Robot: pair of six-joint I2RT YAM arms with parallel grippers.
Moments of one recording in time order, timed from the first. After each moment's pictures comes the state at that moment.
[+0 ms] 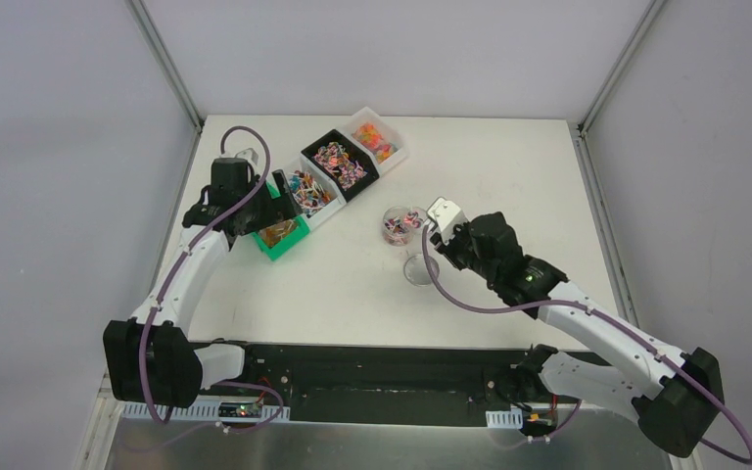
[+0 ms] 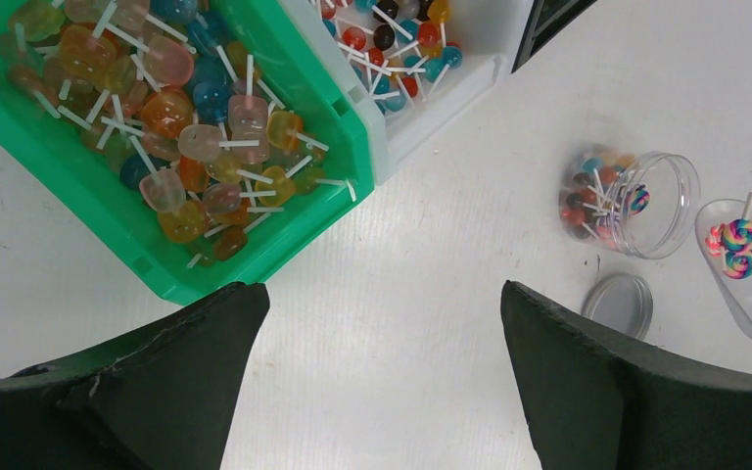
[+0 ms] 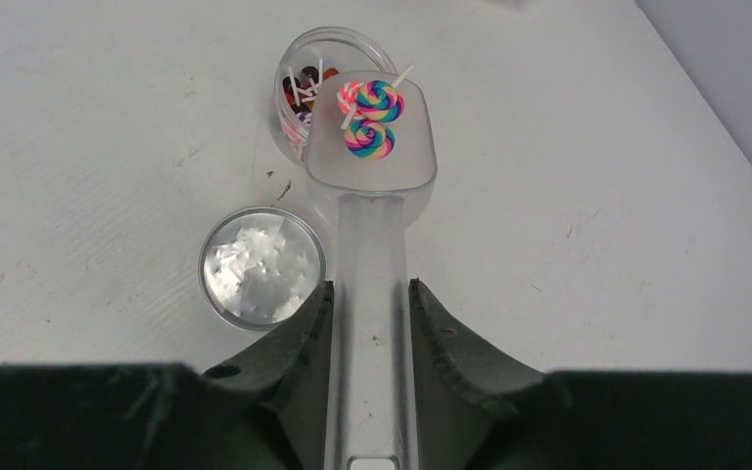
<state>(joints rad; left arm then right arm) -0.09 1.22 0.97 -0.53 0.16 -0.45 0.75 0.97 0.72 -0.24 0.11 -0.35</state>
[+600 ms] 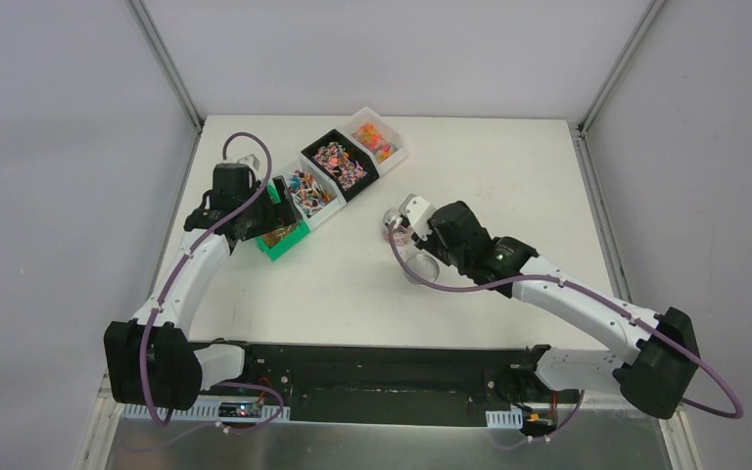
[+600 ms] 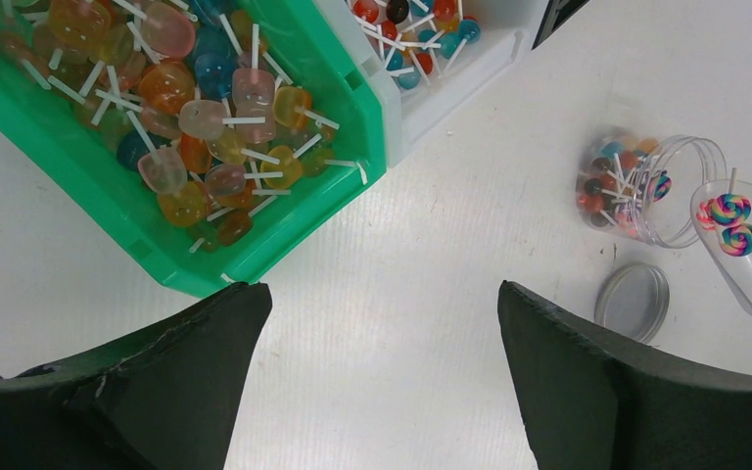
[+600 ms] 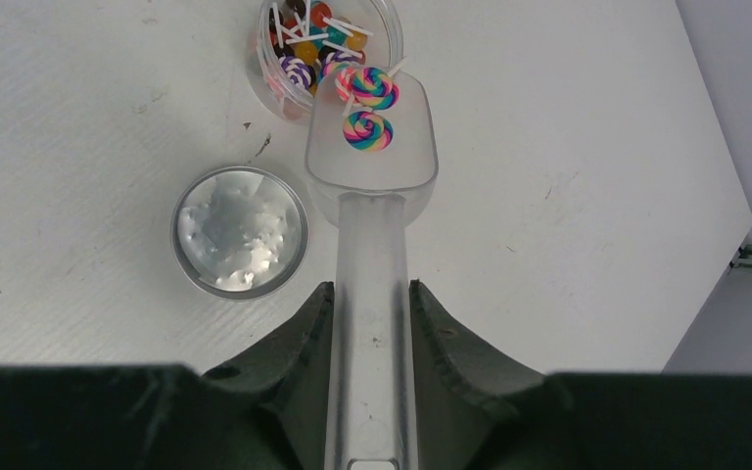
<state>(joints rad) -0.09 1.20 0.93 -0.53 0.16 -0.44 0.86 1.18 0.93 -0.45 0.30 -0.36</state>
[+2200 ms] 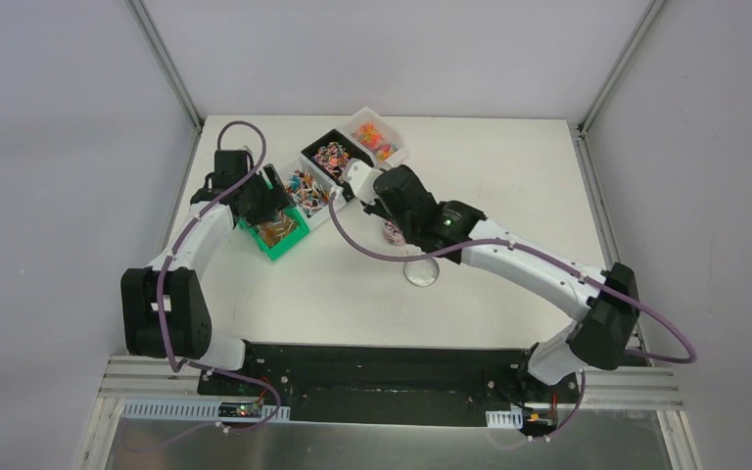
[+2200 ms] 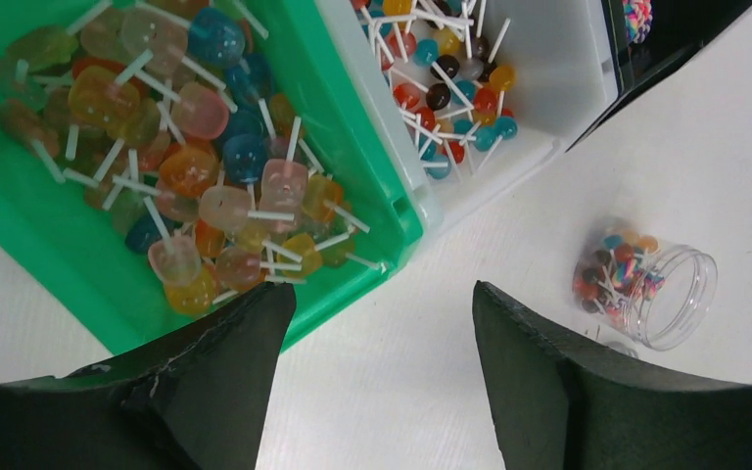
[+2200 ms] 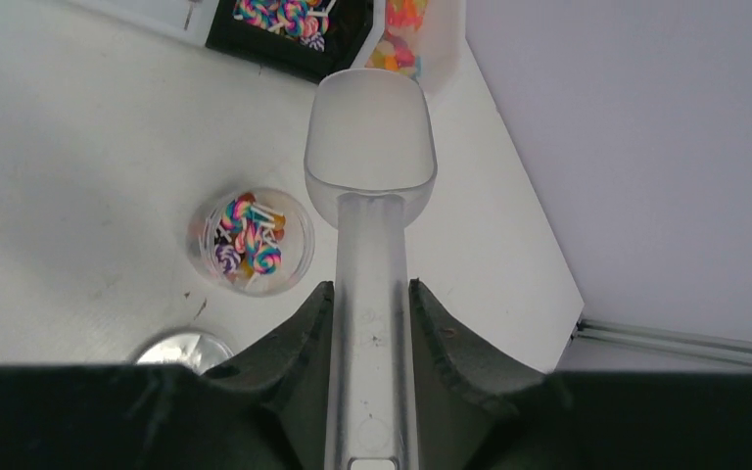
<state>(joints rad) -0.01 1.42 1.01 -0.44 0.19 -0.52 1.00 1.50 1.38 -0.48 0.53 -0.50</state>
